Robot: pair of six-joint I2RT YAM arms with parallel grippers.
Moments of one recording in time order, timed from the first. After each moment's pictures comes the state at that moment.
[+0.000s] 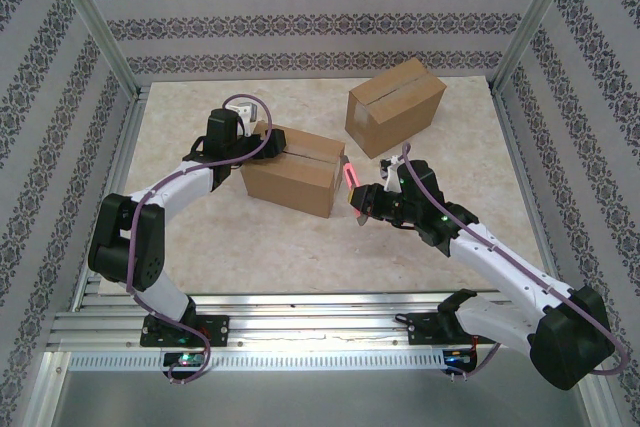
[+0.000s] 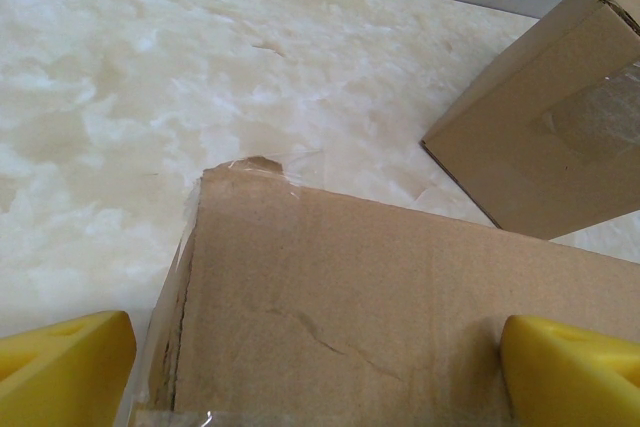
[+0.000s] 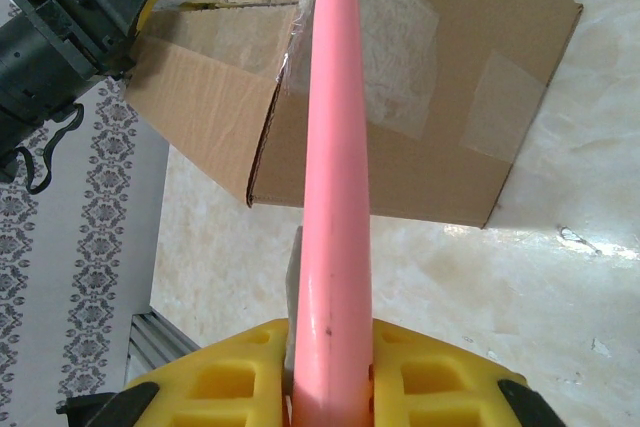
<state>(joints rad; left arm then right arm) -0.24 1.64 1.03 0.04 0.24 -0.35 0.52 1.05 0.67 -0.21 -0.40 0.86</state>
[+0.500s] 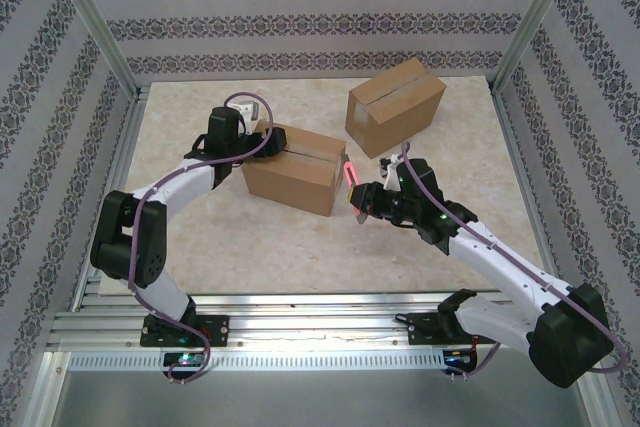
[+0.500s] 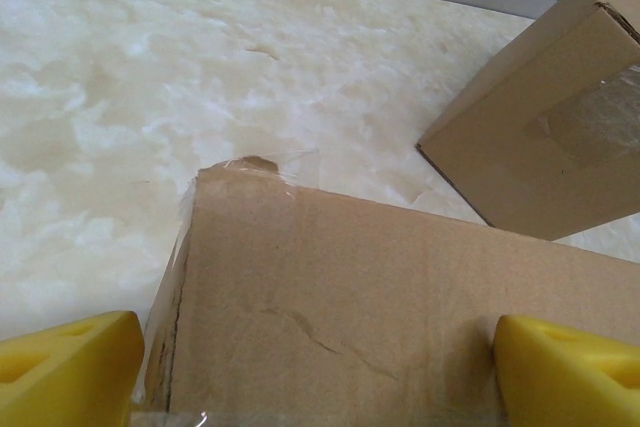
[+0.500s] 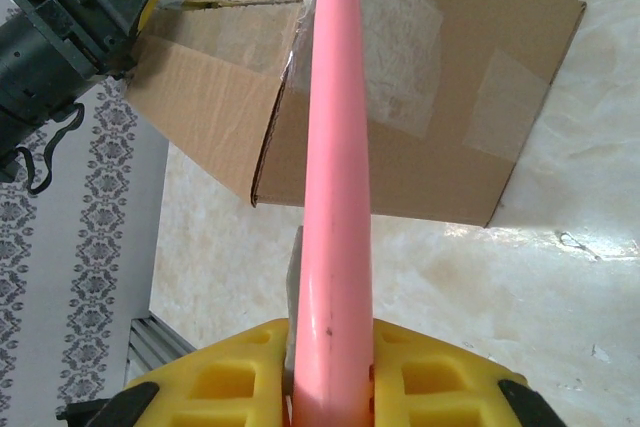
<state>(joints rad) -0.24 1.66 1.06 0.04 0.25 -0.35 0.52 1.06 0.69 -0.21 -0.39 0.87</state>
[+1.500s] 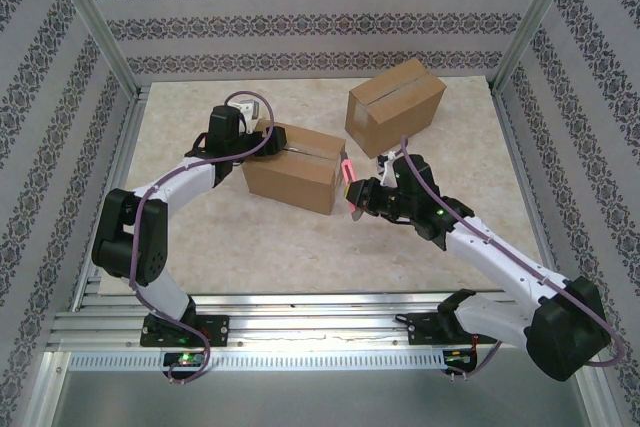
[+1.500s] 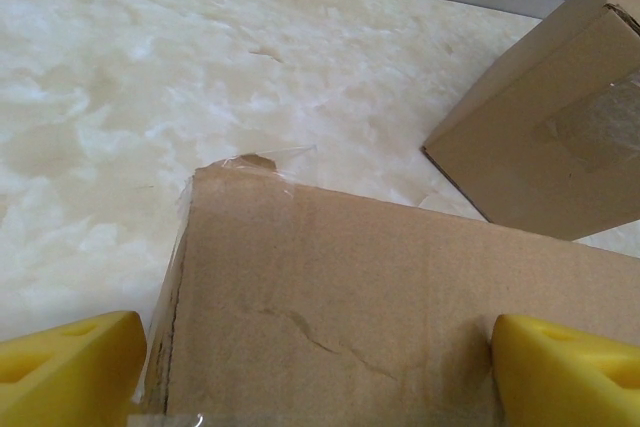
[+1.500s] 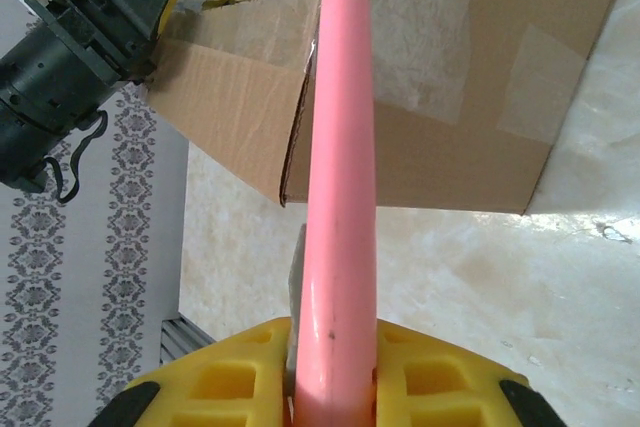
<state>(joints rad) -0.24 1.69 1.07 0.03 0.24 -0.35 0.54 1.10 0.72 -0.20 -0.42 0.94</state>
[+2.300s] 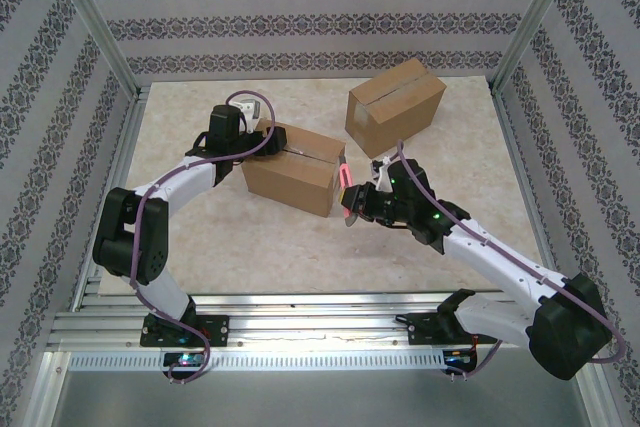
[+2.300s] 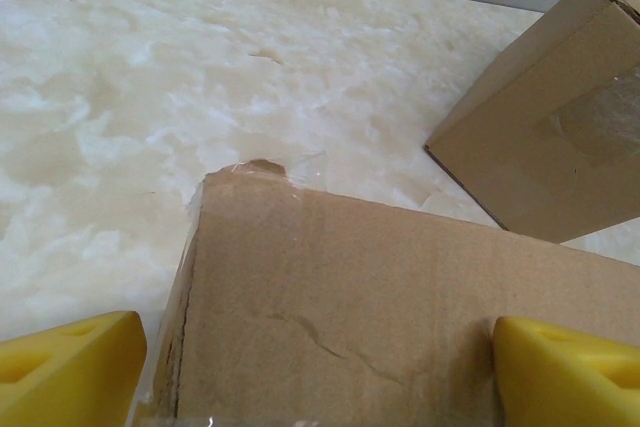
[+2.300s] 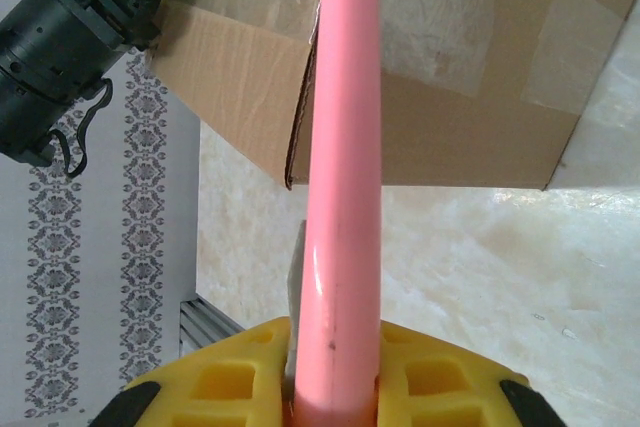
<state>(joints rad) -0.24 1.70 1.07 0.02 0.24 -0.32 0.58 1.10 0.69 -0.17 -0.43 1.00</state>
